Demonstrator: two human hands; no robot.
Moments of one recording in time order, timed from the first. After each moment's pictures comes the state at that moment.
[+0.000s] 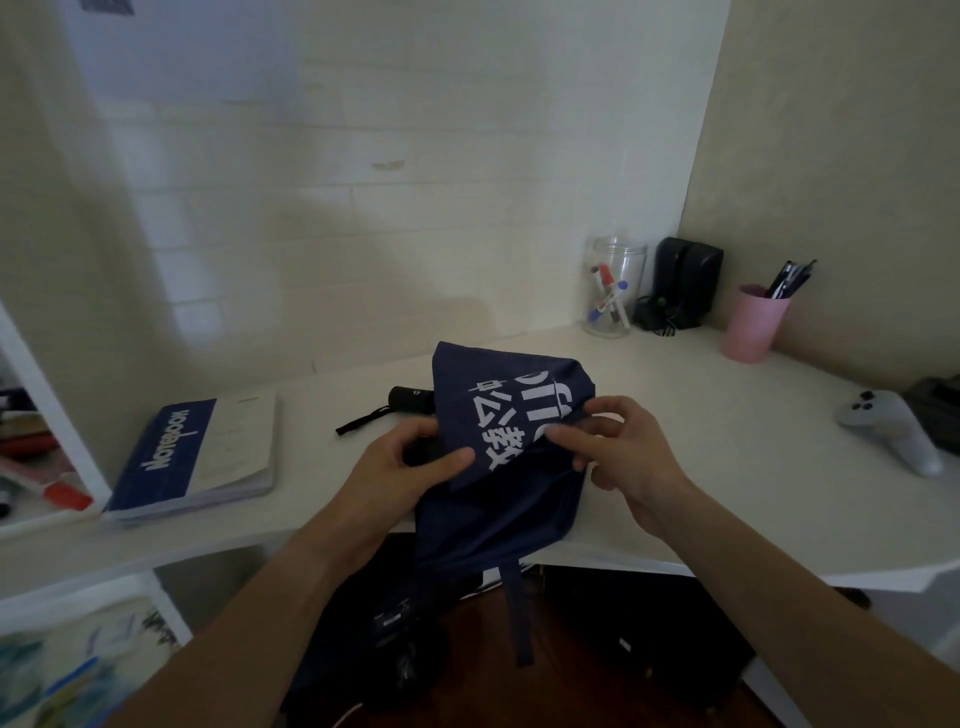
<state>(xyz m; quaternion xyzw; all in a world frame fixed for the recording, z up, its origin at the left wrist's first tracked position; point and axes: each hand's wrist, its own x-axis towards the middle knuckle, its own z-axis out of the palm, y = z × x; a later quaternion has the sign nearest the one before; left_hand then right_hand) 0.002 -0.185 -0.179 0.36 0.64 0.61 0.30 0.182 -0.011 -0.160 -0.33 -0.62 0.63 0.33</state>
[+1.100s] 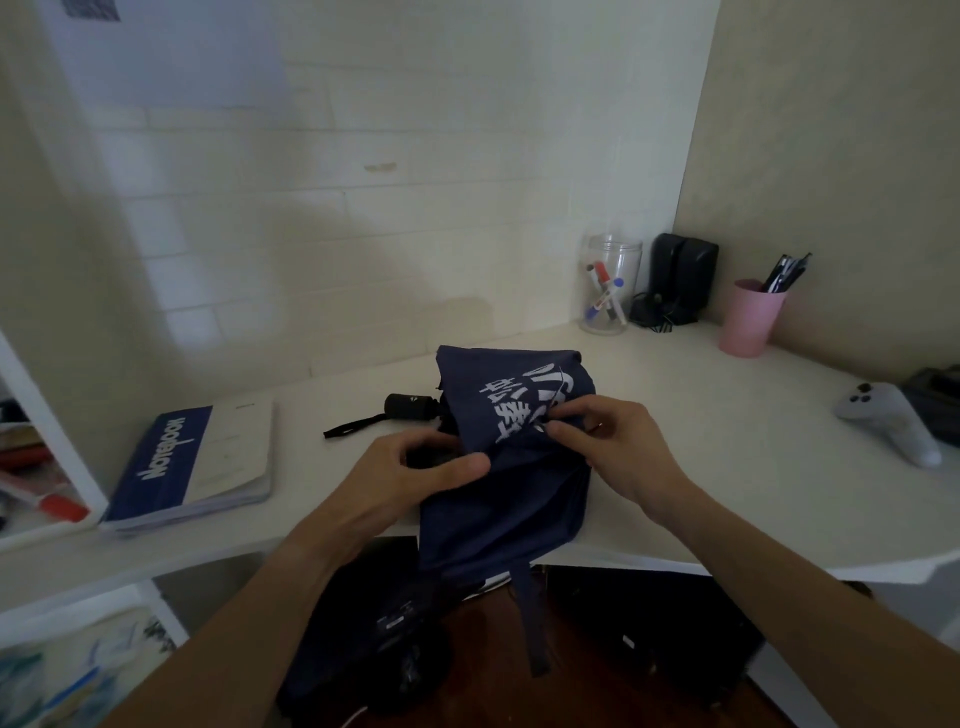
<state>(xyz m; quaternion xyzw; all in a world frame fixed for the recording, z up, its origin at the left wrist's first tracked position) 0.006 -0.190 -0.161 0.41 0.68 0.53 0.29 0.175 0.016 -0.179 -0.27 -0.80 0.40 0.36</state>
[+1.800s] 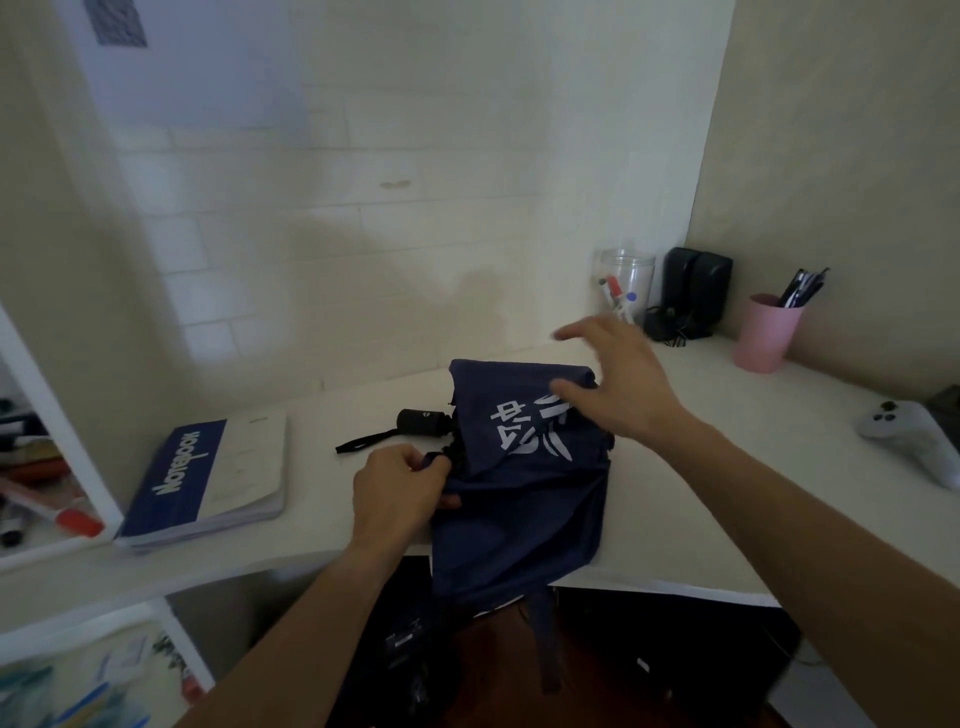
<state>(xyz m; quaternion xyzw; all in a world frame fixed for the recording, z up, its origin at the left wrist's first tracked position) 0.001 -0.162 -0.175 0.23 0.81 0.52 0.11 0.142 0.040 -0.112 -0.25 -0.90 0.09 0.35</state>
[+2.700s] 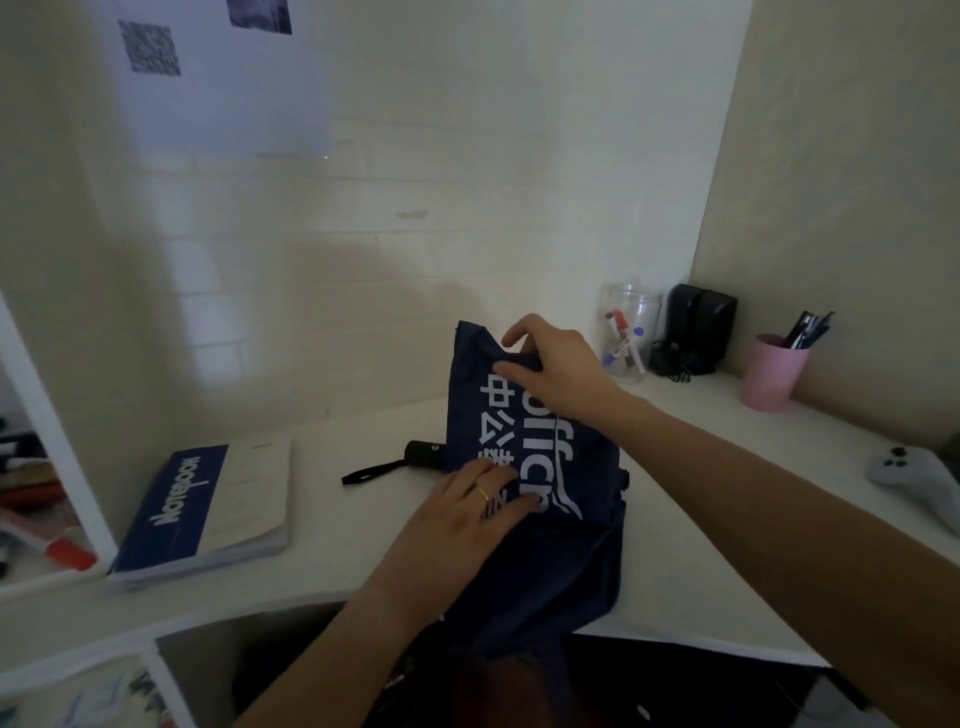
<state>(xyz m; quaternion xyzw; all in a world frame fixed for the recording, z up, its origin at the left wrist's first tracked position) -0.016 -0.155 -0.207 0.69 0.65 0.13 -0.28 0.058 0.039 -0.078 -0.16 -0.92 0.15 0.32</state>
